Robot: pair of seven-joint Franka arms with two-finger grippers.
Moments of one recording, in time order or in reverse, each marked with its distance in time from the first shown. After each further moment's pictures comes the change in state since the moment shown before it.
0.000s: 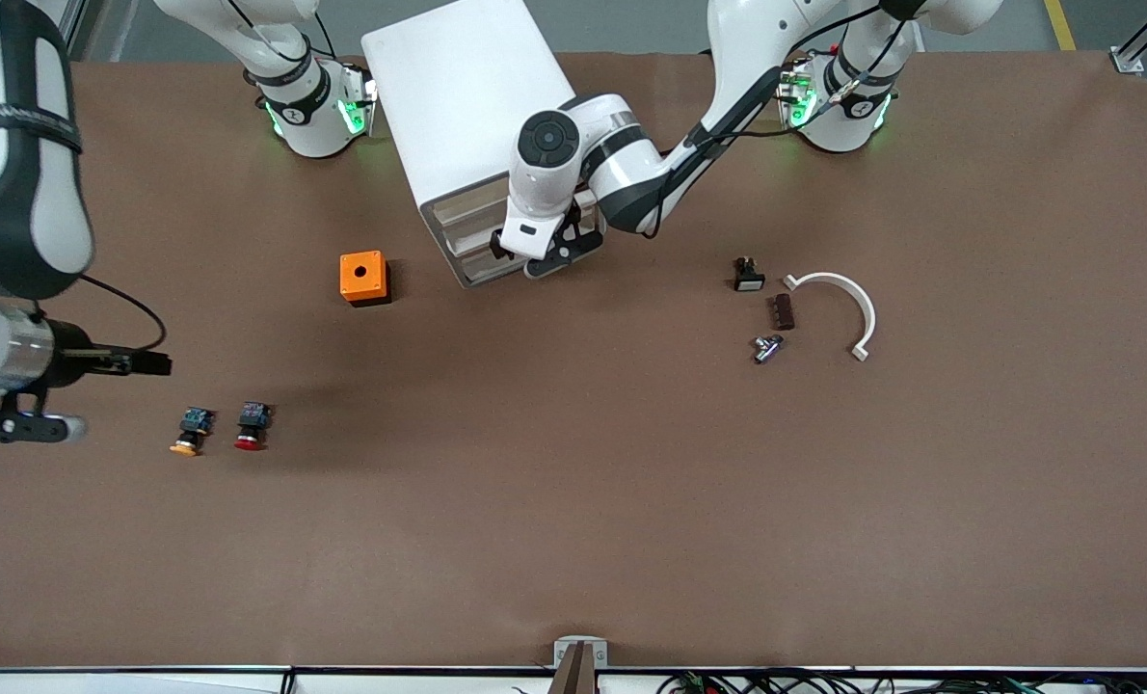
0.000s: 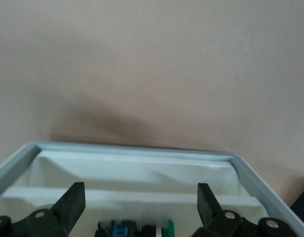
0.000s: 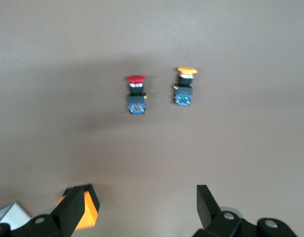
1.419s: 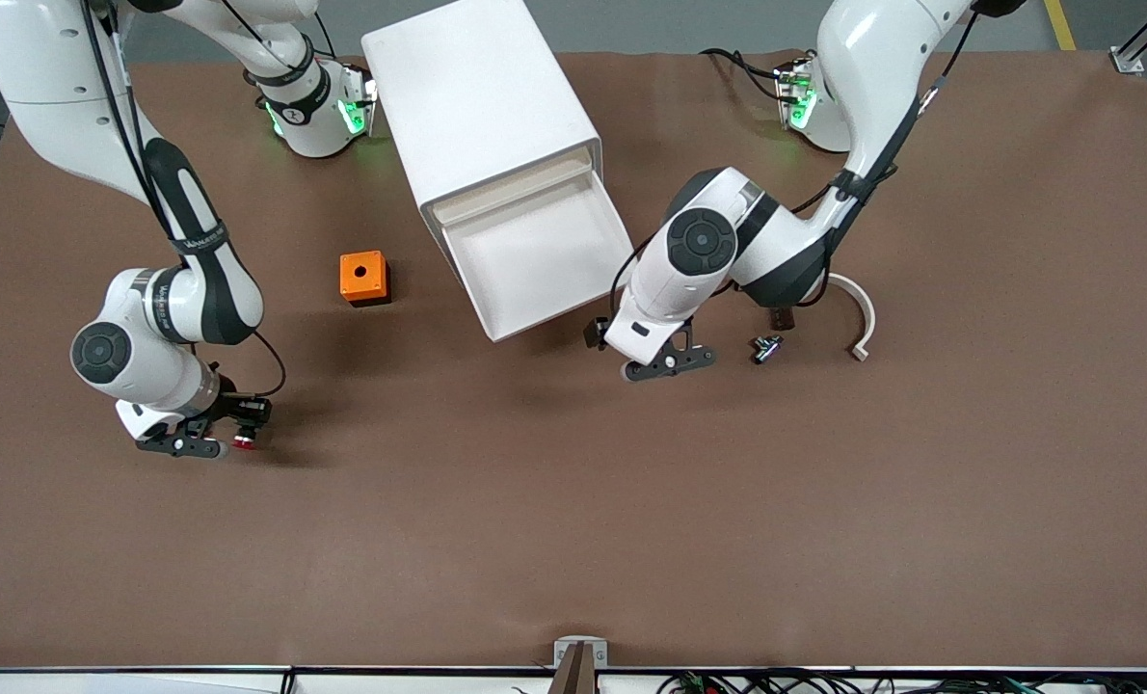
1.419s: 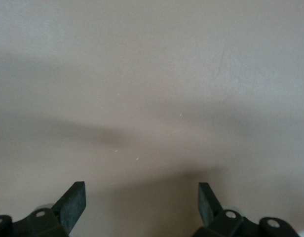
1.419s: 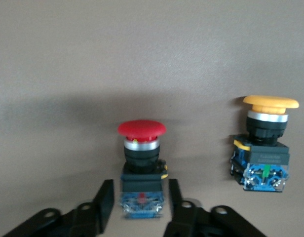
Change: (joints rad) left arm 0.286 -0.050 0.068 0.013 -0.001 -0.019 0.582; right arm 0.042 0.176 -0.006 -0.539 0.000 0.920 0.089
